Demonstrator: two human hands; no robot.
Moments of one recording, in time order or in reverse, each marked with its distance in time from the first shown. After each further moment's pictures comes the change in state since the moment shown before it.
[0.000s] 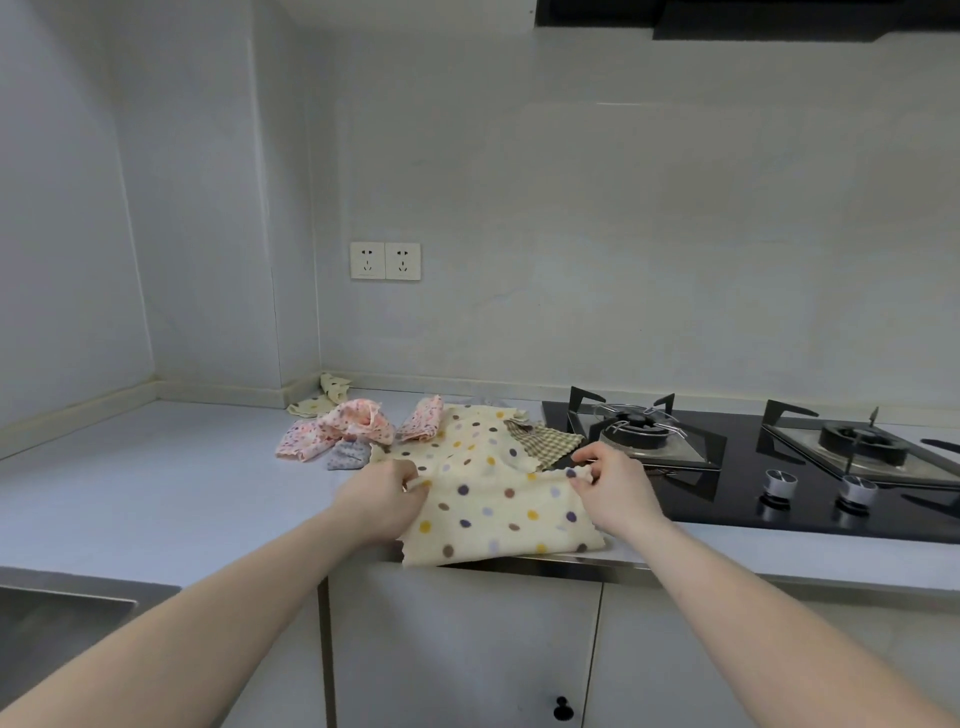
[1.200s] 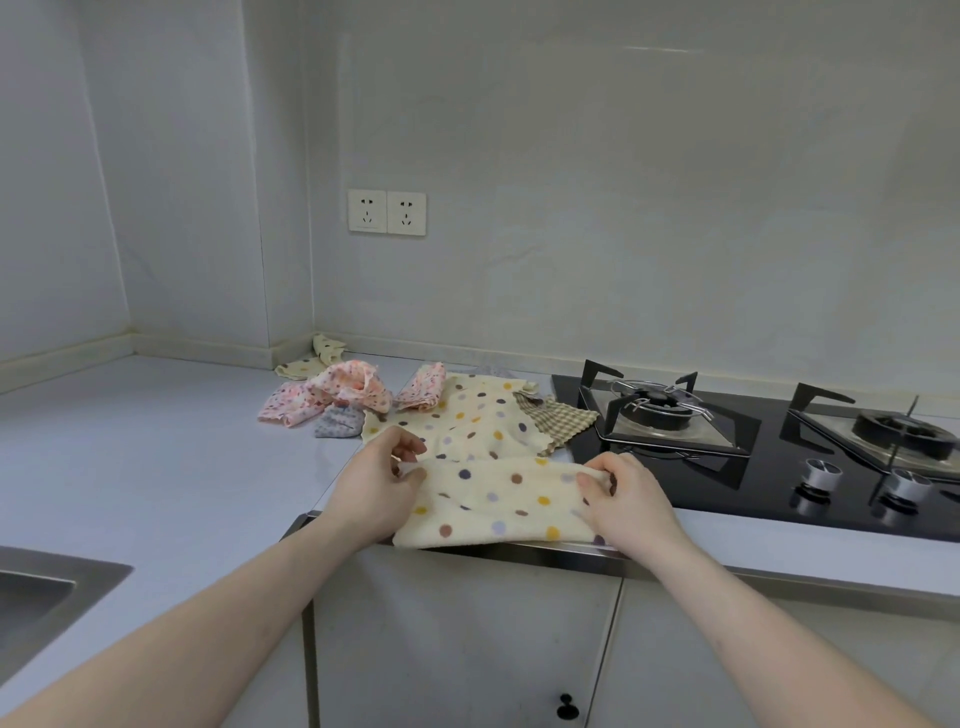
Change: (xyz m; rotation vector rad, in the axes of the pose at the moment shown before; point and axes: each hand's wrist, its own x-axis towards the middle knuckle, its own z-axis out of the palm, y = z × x) left_hand 0.015 -0.023 0.052 -0.439 0.212 -0.049; right_hand -0.004 0.029 0.035 -0.014 -0.070 -0.033
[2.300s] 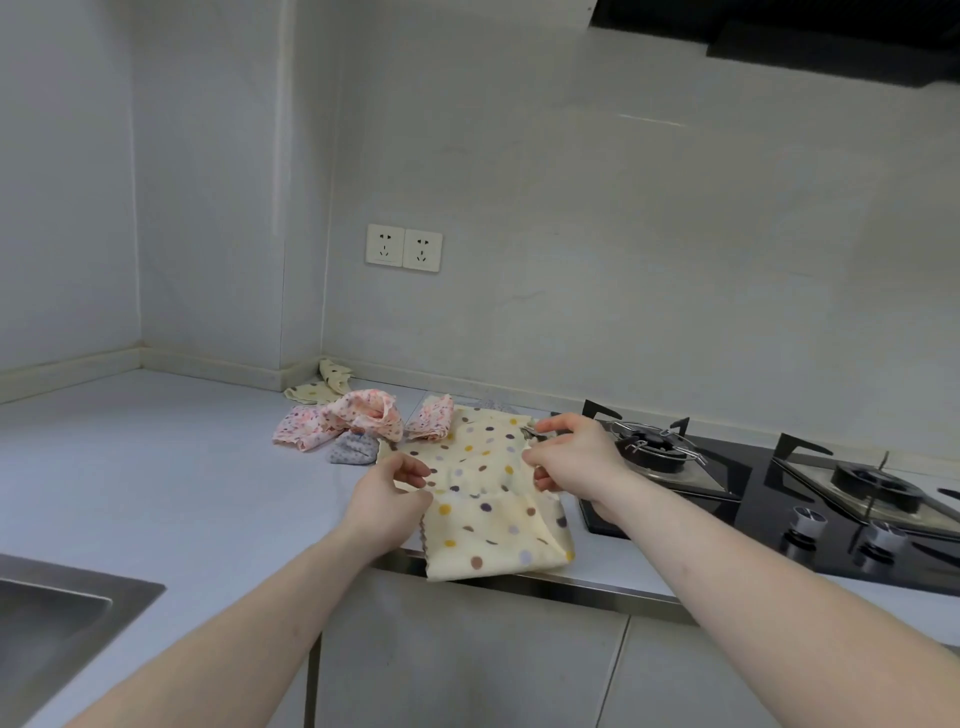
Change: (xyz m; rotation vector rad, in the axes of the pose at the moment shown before) left_hand 0.009 -0.004 -0.016 -0.281 -0.017 -0.137; right_hand 0.025 -0.134 -0.016 0.404 -0.111 0.198
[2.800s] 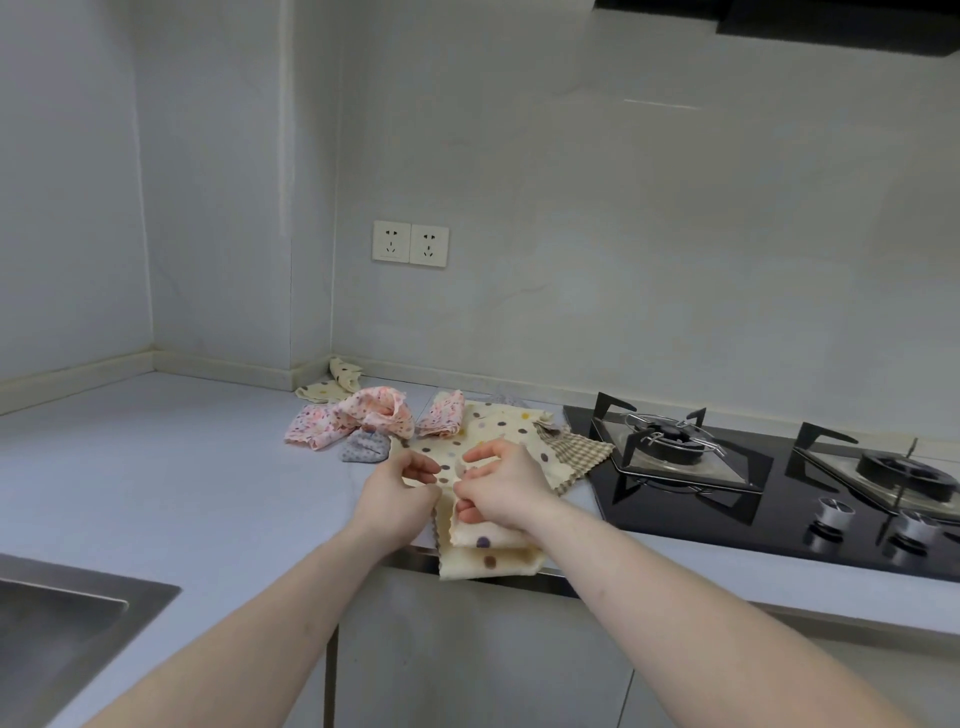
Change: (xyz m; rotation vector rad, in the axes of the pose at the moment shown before) left_hand 0.004 -0.002 0.000 0.022 0.035 -0.009; right_hand -0.015 0.005 0.085 0.063 -0.196 0.049
